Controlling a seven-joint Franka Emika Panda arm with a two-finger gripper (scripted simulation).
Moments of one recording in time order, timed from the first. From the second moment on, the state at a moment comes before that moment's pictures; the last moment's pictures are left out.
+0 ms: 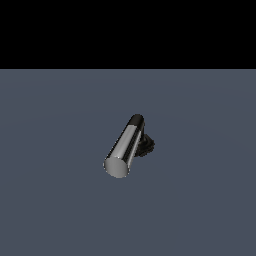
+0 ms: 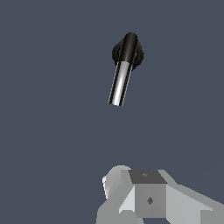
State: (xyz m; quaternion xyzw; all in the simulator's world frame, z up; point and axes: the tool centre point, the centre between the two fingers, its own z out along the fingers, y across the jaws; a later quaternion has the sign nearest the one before) arm -0.251 0.001 0.466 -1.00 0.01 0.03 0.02
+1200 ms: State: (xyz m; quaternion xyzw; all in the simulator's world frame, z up) arm -0.235 0.024 0.363 -1.00 0.03 0.02 0.02
